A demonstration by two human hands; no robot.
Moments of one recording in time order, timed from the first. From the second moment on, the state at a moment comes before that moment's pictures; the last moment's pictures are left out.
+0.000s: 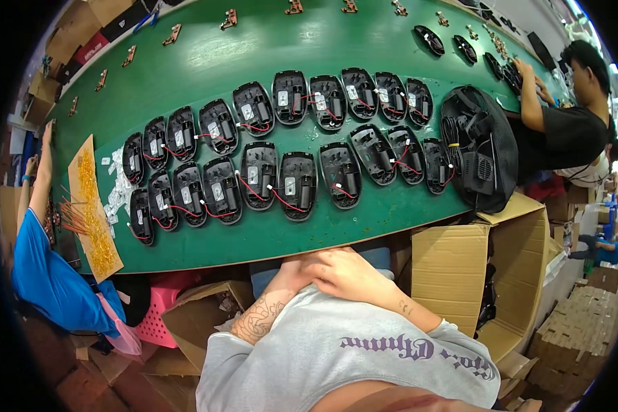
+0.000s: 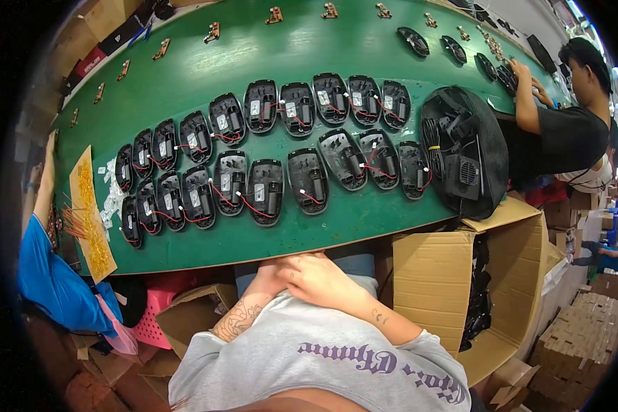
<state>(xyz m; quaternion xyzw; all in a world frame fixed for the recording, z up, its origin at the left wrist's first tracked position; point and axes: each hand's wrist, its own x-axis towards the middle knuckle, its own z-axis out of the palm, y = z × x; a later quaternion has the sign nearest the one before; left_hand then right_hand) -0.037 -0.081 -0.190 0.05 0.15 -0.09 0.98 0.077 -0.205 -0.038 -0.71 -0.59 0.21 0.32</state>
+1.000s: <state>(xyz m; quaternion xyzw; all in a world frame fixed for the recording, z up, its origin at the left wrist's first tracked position) -0.011 -0.085 -0.209 0.07 0.19 -0.12 0.97 0.091 -0.222 -0.060 -0.73 -0.55 0.21 0.35</state>
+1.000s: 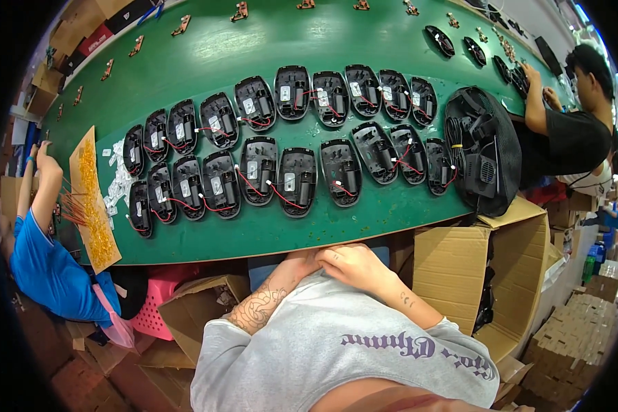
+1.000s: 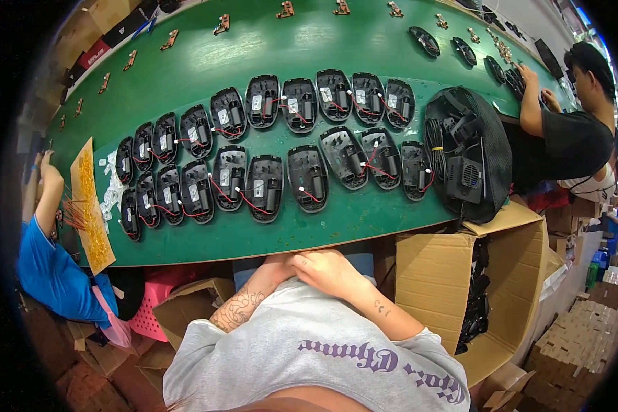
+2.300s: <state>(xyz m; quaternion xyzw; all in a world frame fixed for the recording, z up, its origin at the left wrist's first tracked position) -0.006 -0.084 -0.203 -0.02 0.32 -0.09 0.94 0.160 -0.178 0.020 -0.76 -0.34 0.05 0.55</state>
